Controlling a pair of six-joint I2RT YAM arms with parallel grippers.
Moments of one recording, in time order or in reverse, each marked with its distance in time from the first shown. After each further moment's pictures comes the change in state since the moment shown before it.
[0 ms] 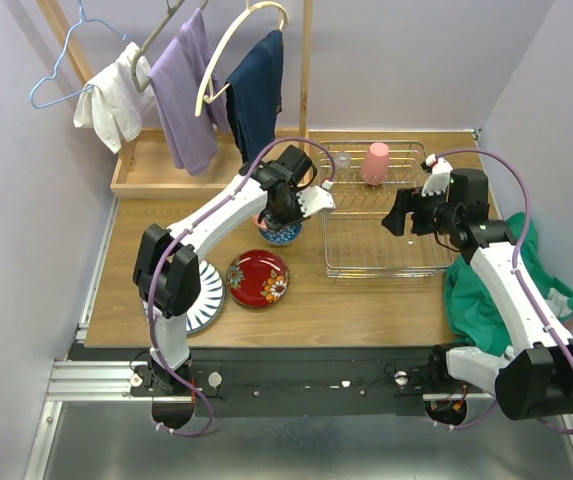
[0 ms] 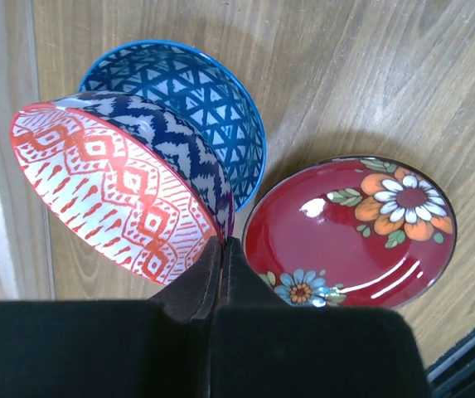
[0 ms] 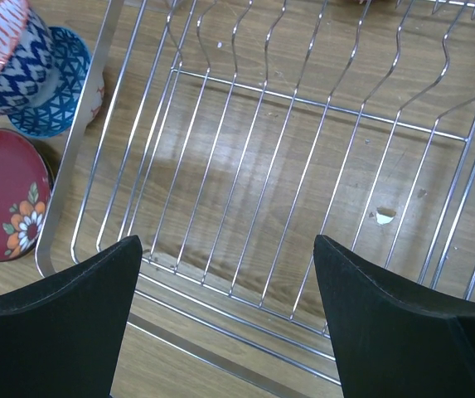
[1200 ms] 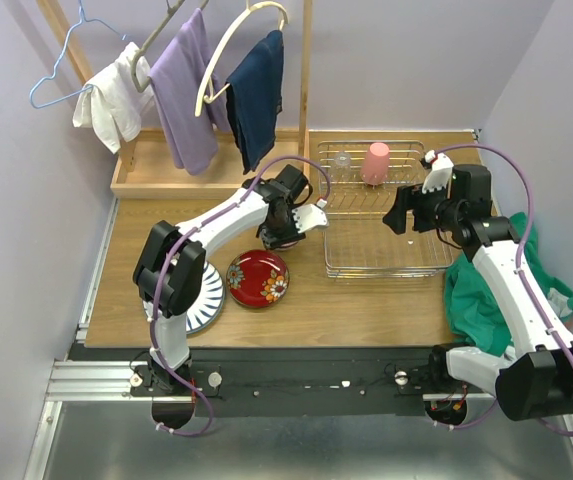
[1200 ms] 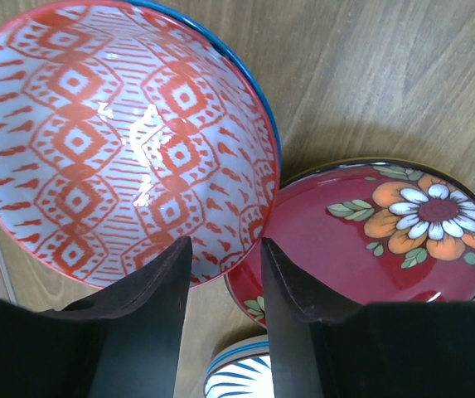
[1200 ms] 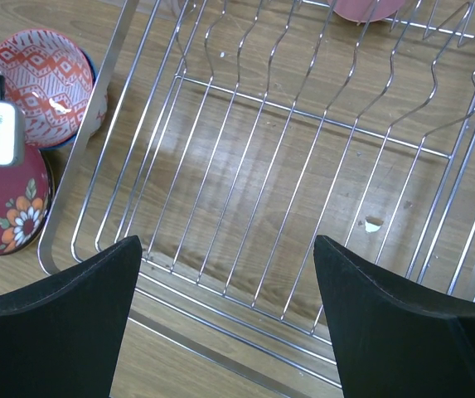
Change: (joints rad) left arm 0.006 0.003 -0.182 0.128 -0.018 0.023; right arm 0.007 -0.005 0.046 -0.037 0.001 -0.047
